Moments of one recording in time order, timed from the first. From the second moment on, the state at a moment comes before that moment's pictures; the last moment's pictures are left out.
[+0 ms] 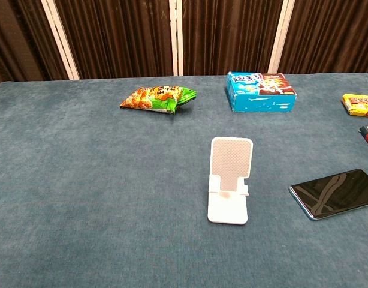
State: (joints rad) left arm 0.00 -1.01 -0.01 -1.69 1.52 1.56 -0.05; right arm 0.14 -1.17 -0.04 -1.56 -1.53 1.60 -0.01
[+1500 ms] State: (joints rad) left arm -0.03 -1.03 -0.03 -1.68 1.46 1.49 0.00; right arm 0.65 -1.39 -0.14 -1.05 -1.89 1.00 0.09
